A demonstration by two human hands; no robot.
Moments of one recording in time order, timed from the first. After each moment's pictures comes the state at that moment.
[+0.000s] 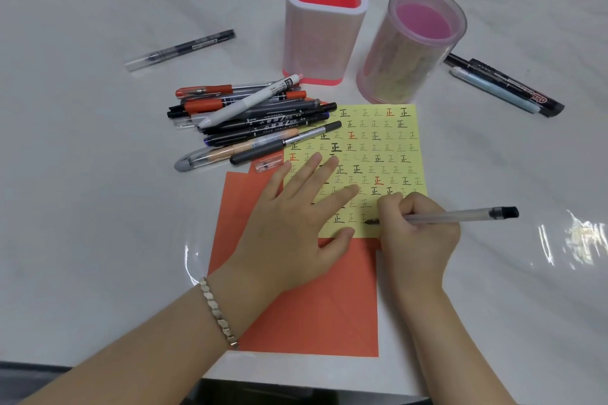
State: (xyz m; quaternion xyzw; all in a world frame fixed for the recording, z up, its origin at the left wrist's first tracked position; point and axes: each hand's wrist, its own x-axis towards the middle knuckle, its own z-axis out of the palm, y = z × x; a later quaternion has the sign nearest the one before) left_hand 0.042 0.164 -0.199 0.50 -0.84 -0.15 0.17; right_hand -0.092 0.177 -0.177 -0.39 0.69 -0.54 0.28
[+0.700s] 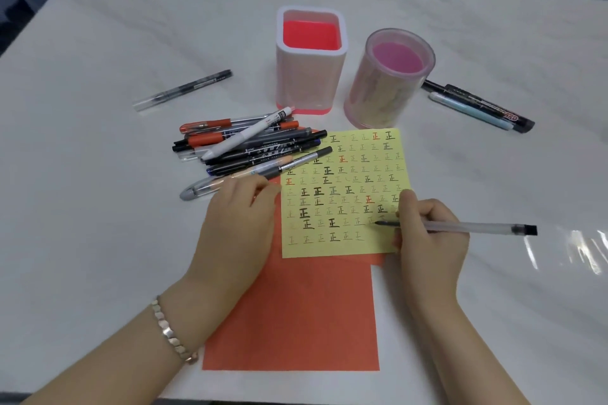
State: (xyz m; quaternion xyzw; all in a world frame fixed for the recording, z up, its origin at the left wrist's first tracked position) left_hand 0.083 0.150 -0.186 0.55 -0.79 -0.03 0.25; right_hand -0.098 0.175 -0.143 -0.28 0.67 -0.58 0.35
